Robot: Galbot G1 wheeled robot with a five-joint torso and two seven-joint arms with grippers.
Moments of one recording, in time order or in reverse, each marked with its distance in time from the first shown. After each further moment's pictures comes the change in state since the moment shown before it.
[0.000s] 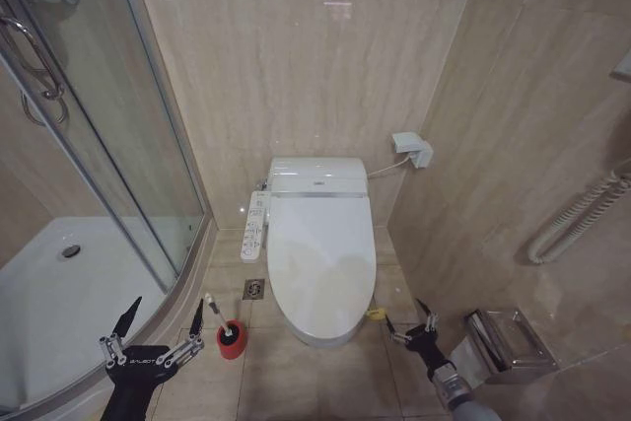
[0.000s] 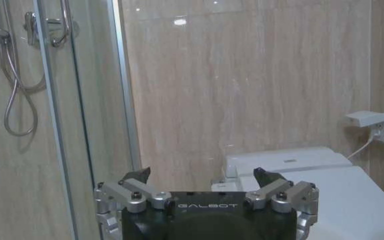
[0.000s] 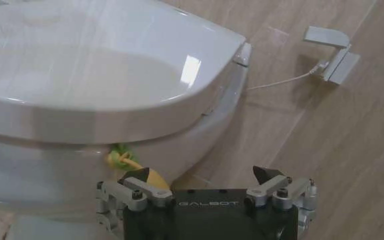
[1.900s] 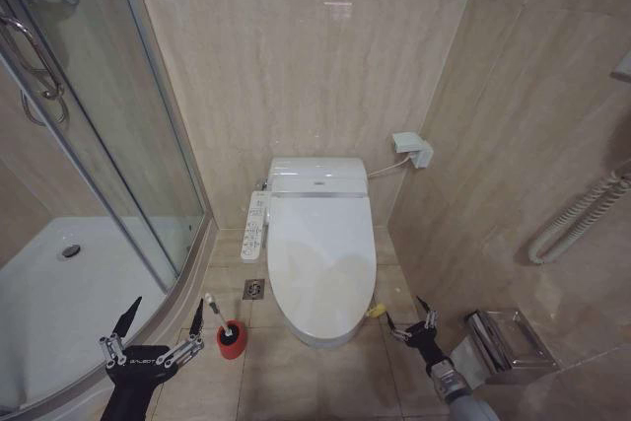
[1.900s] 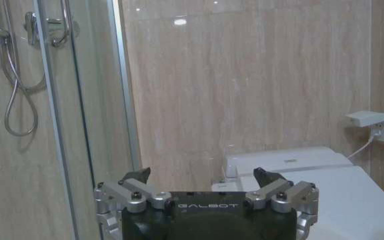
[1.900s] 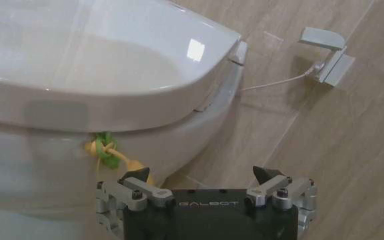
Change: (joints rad) left arm 0.000 0.000 0.000 0.000 0.000 0.000 0.000; right arm 0.059 0.016 0.011 -0.093 -0.042 0.054 0.011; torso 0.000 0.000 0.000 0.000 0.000
